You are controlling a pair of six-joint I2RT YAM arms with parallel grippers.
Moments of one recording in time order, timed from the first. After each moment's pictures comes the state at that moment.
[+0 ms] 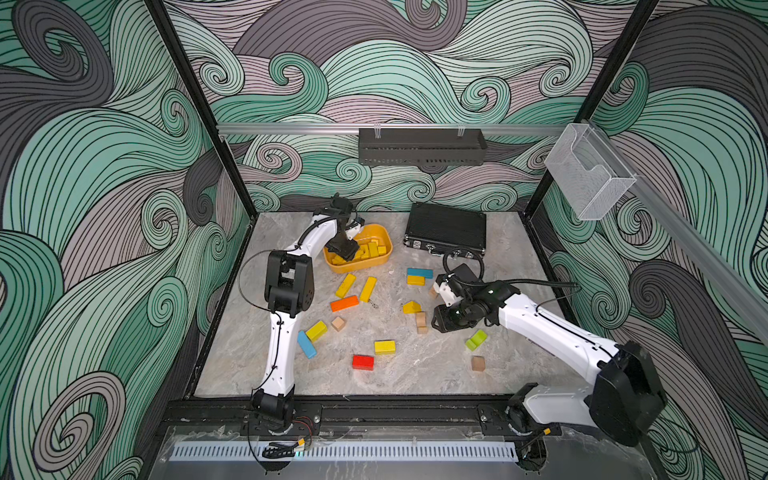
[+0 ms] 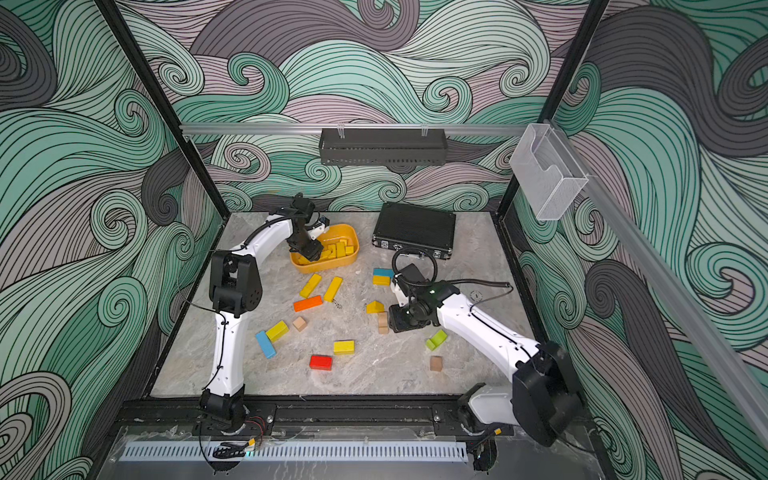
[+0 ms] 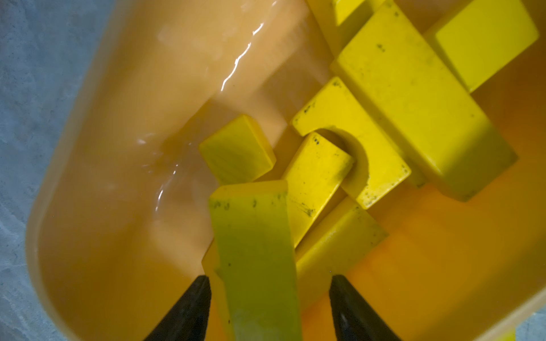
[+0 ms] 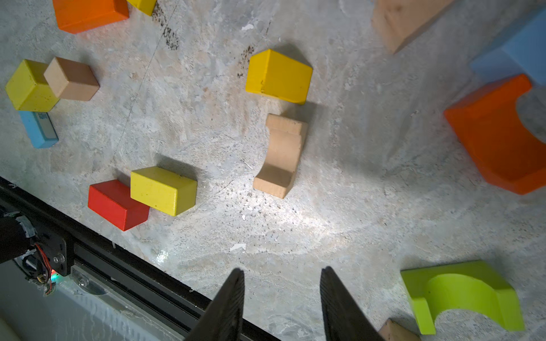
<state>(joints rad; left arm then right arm) -0.25 2.32 2.07 -1.04 -0.02 0.39 0.63 1.36 0.96 -0.80 -0.19 0.34</state>
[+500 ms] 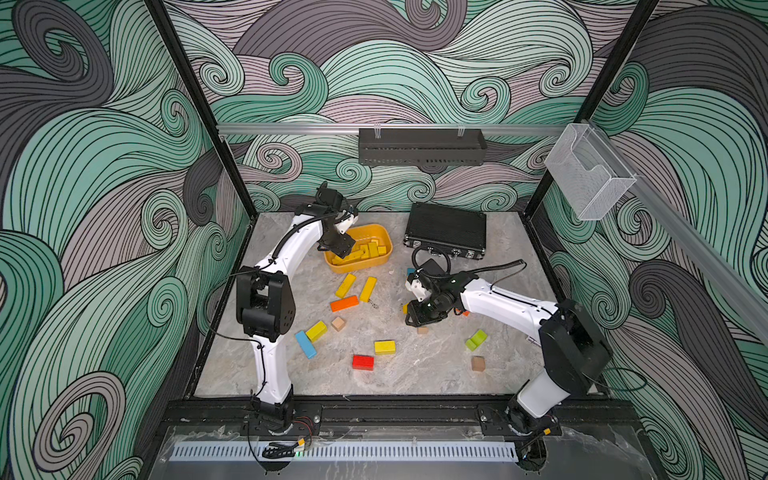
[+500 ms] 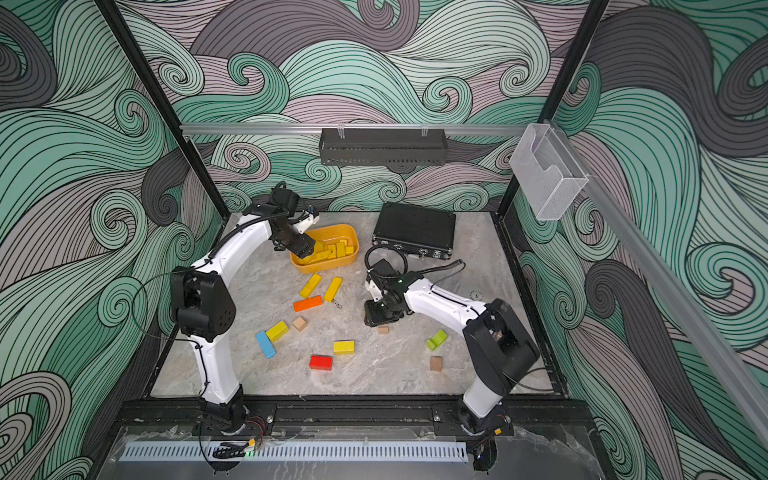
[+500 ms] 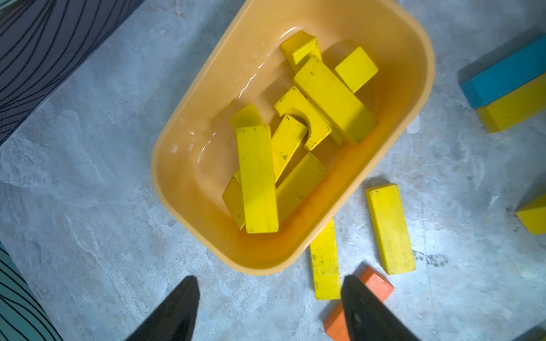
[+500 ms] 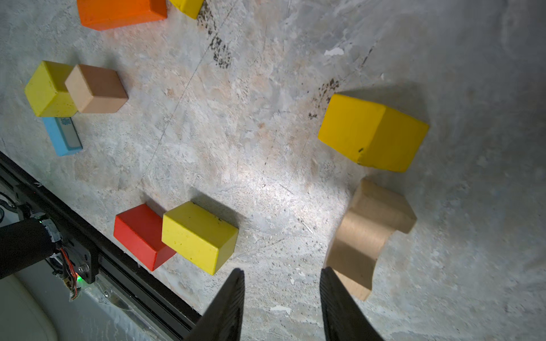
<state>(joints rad) -0.24 1.94 1.82 -1.01 0.02 0.37 0.70 1.67 1.10 -0.68 -0.29 0.35</state>
